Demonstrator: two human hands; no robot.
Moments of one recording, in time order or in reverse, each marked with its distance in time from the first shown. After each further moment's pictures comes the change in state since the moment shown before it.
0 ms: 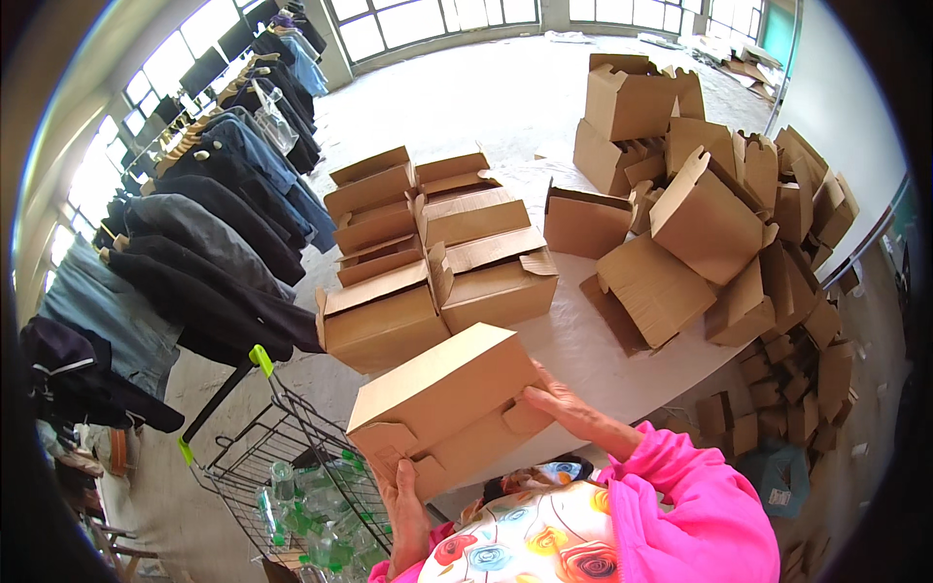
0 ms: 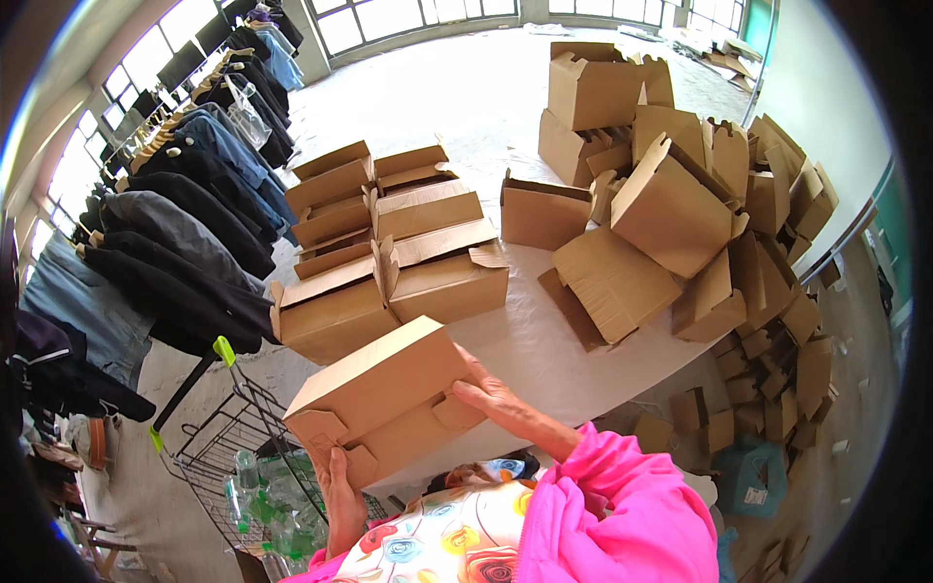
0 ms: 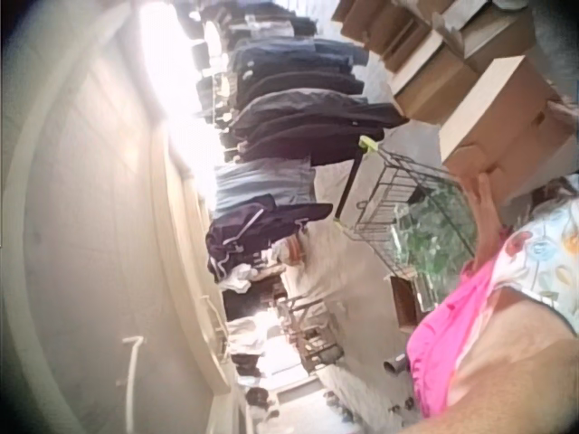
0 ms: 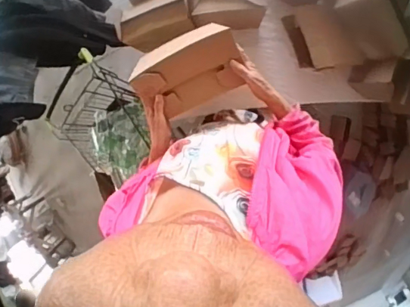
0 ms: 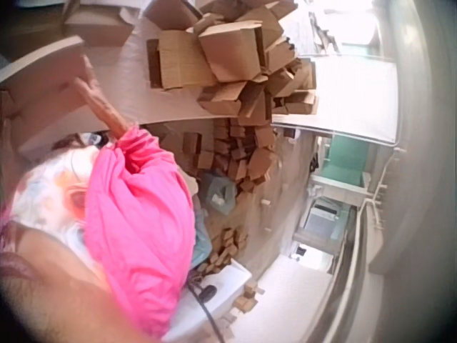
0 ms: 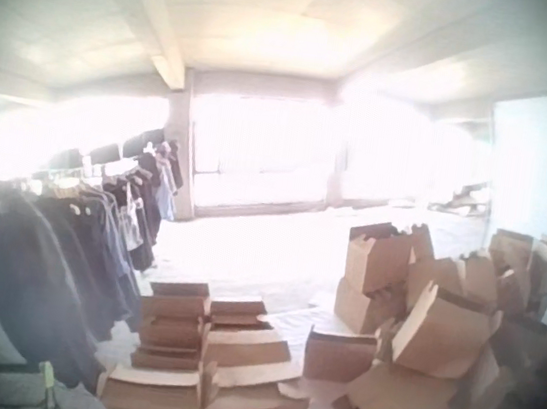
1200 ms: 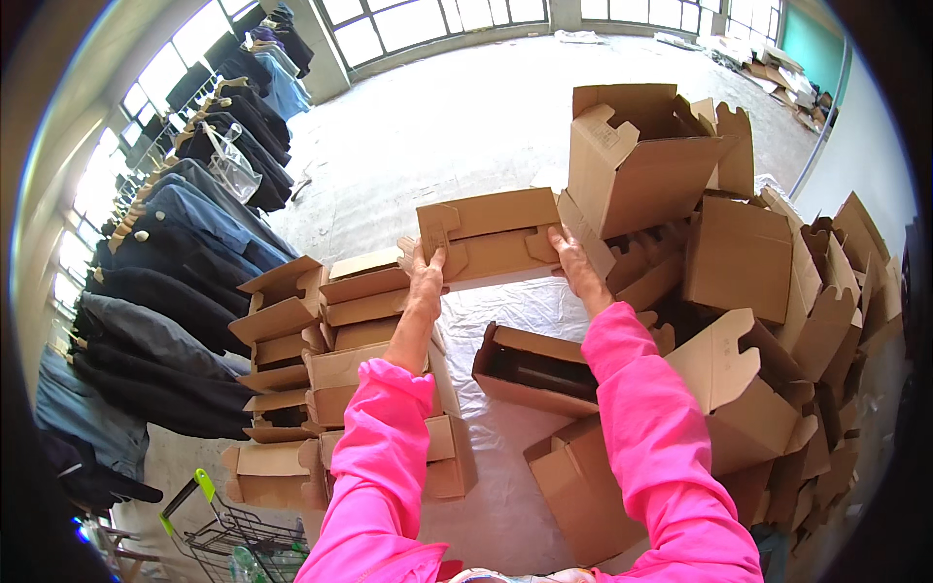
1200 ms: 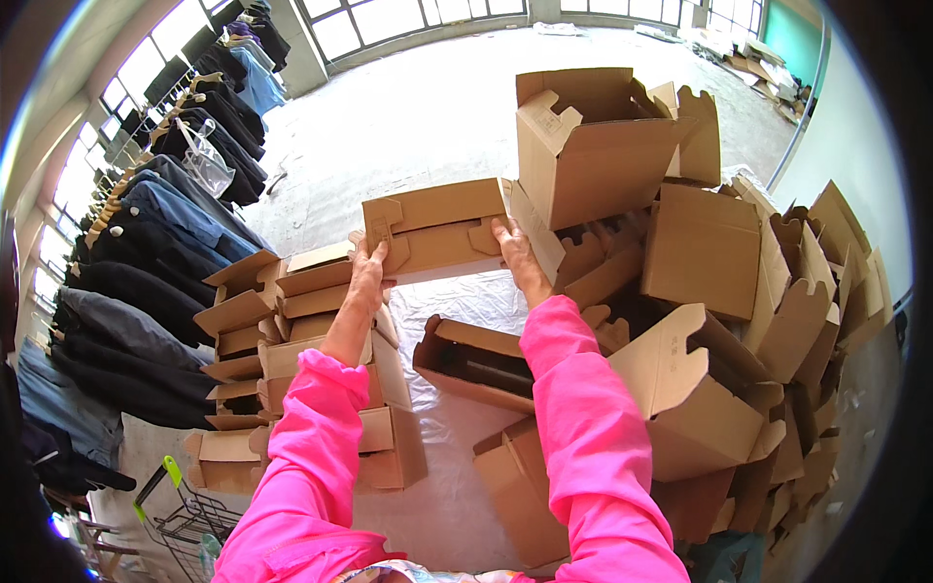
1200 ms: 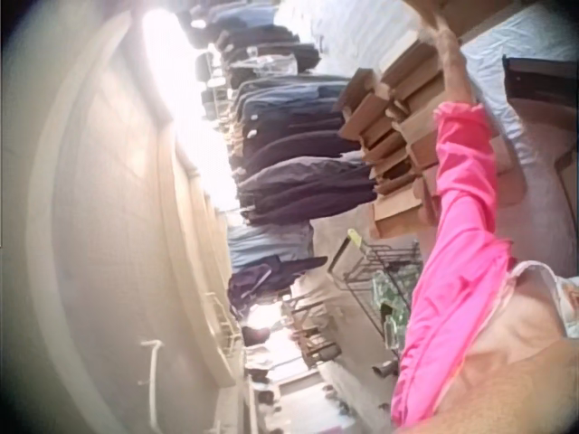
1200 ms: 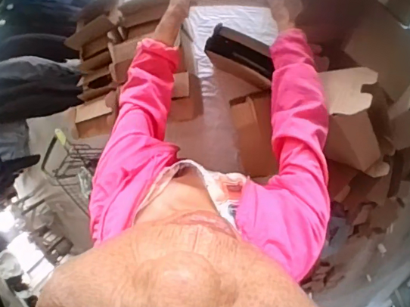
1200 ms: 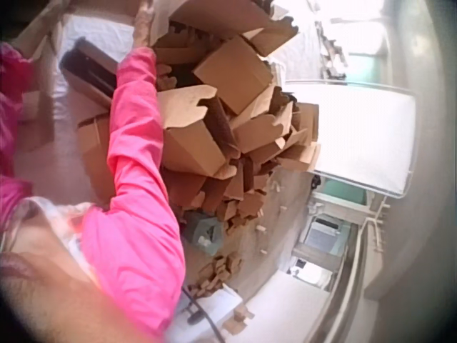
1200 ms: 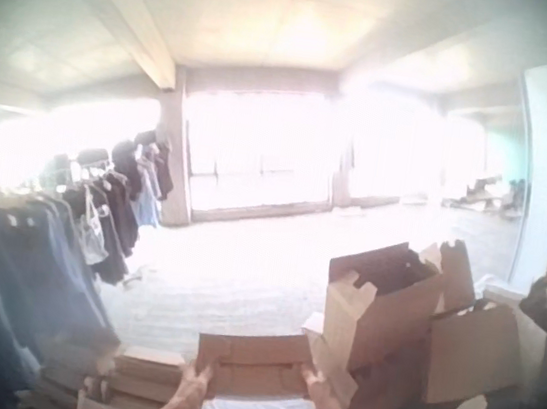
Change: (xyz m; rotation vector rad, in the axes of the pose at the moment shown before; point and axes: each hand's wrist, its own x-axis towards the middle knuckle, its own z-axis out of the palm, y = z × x) left_hand 0.526 -0.082 0.495 0.260 -0.246 -0.052; right_hand 0.382 -0.078 -0.489 -0.097 0.624 -0.048
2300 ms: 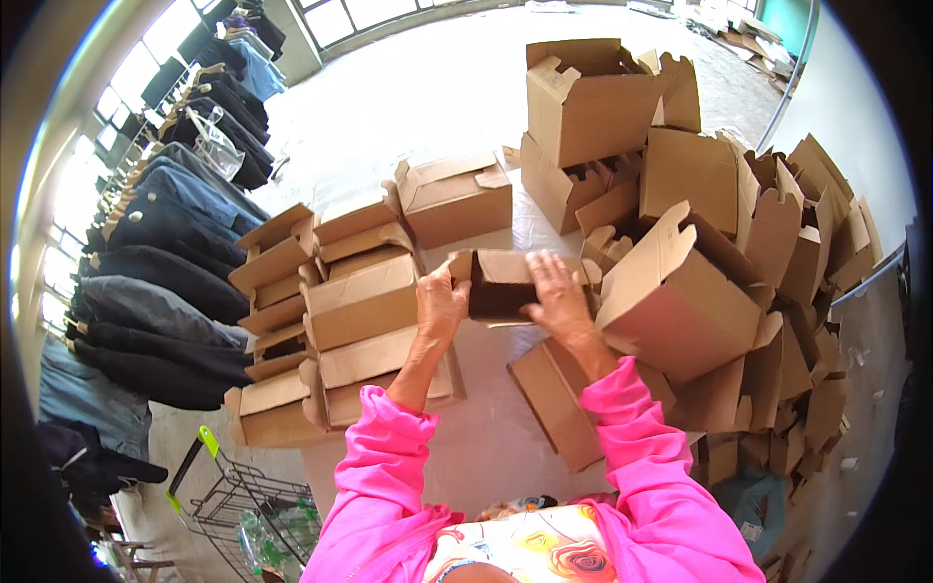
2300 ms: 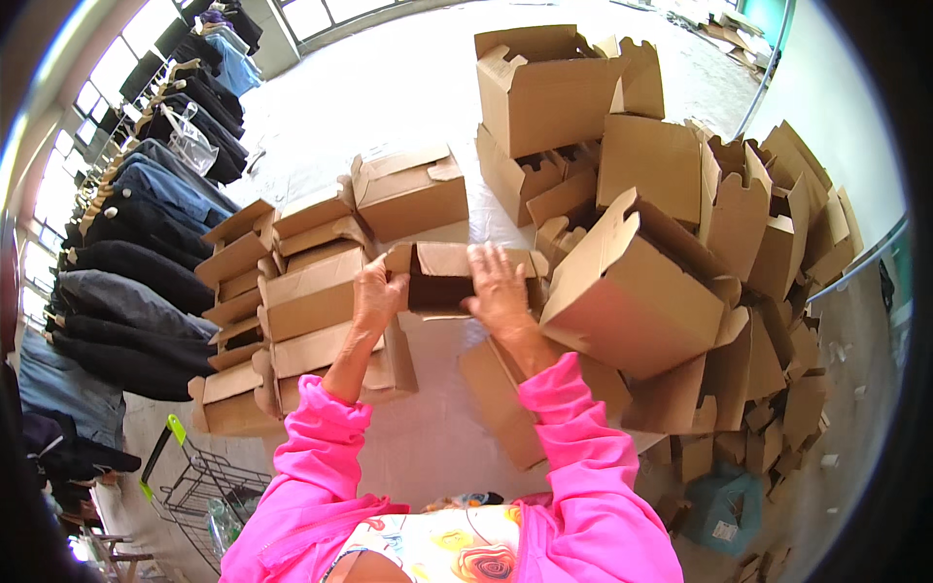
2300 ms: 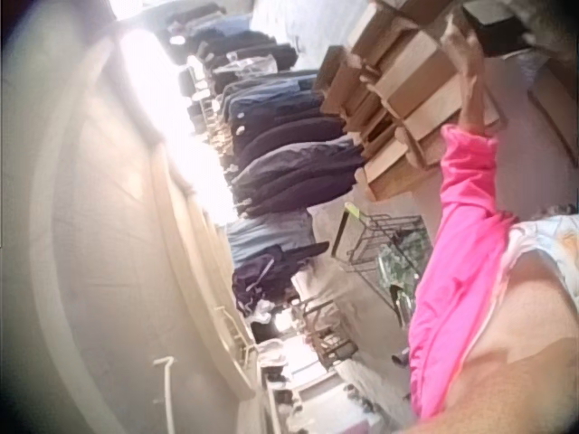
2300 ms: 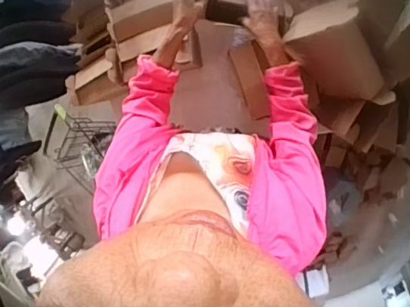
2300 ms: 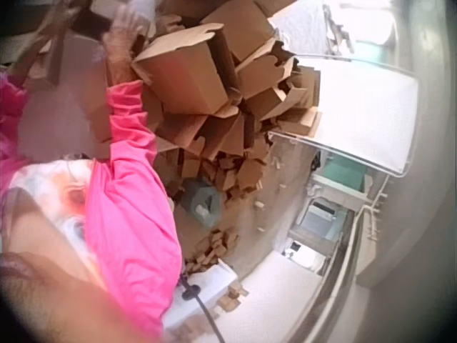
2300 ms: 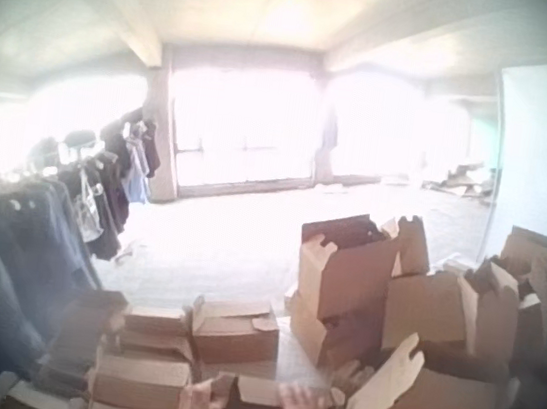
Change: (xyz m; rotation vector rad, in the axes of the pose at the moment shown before) left_hand -0.219 0.002 -0.004 0.553 -0.060 0.514; right_hand -0.252 0.005 -0.008 -1.205 -0.032 -0.394
